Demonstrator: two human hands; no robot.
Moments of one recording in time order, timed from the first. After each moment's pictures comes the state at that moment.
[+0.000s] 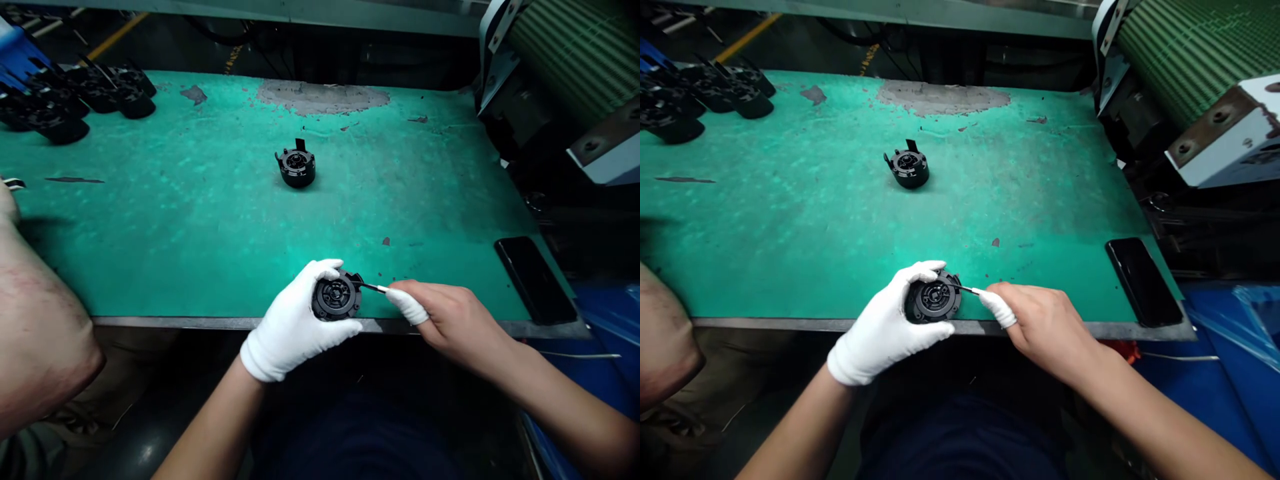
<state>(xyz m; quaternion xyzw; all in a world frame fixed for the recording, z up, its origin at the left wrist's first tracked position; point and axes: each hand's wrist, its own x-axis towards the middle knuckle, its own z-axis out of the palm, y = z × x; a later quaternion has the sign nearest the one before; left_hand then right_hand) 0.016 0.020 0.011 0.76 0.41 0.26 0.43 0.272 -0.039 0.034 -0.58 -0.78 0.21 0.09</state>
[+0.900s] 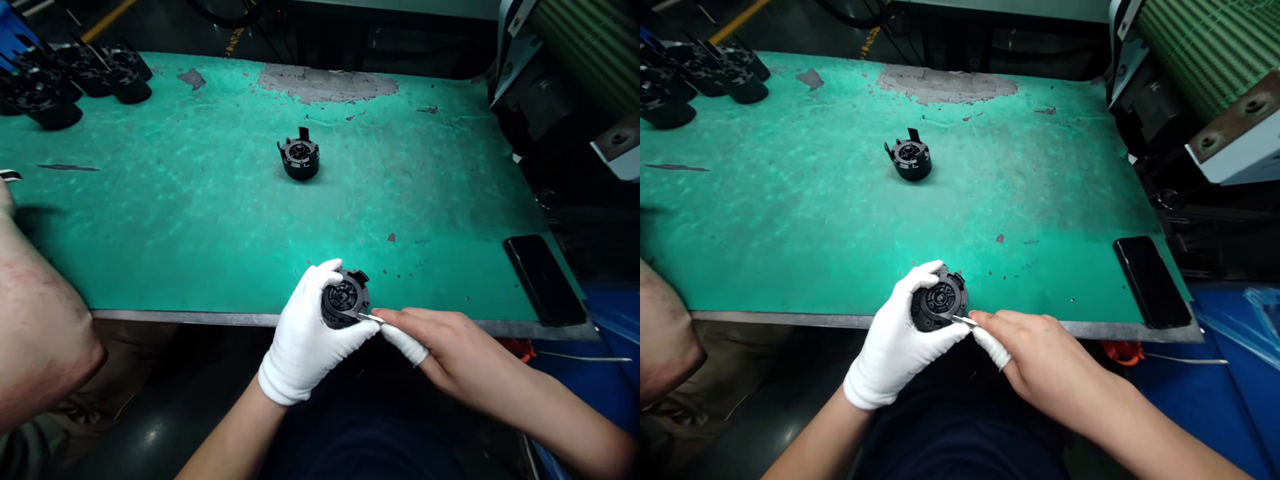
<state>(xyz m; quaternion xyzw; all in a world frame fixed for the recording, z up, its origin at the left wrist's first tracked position) 0.032 -0.007 0.003 0.73 0.47 0.32 0.37 0.258 -0.060 0.039 -0.51 -0.78 0.34 0.06</state>
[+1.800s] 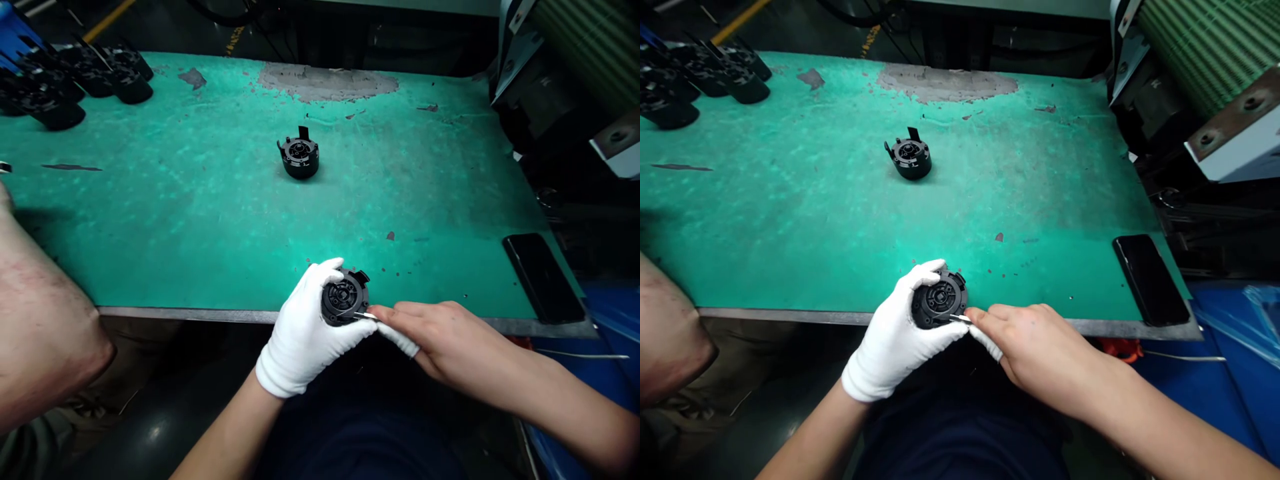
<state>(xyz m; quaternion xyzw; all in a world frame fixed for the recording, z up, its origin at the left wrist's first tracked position) 0.029 -0.003 0.005 0.74 0.45 0.31 0.40 0.257 -0.043 0.053 -0.48 -0.81 0.33 -0.07</state>
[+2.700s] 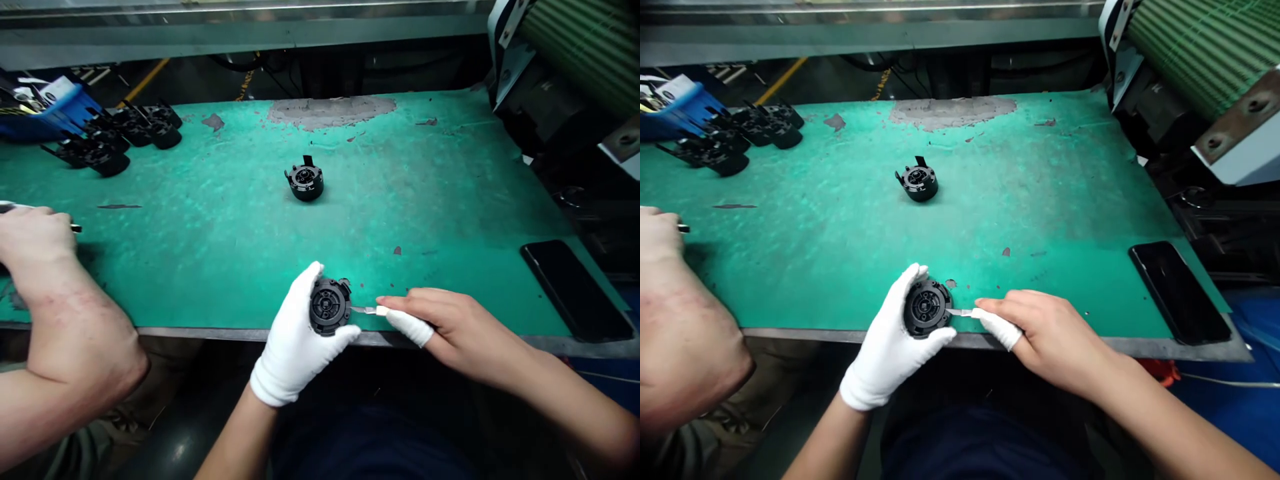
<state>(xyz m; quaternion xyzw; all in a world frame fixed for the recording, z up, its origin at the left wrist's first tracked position) -0.001 0.009 0.004 0.74 0.51 0.27 0.36 0.269 -0.025 0.037 -0.54 -0.77 0.32 0.10</state>
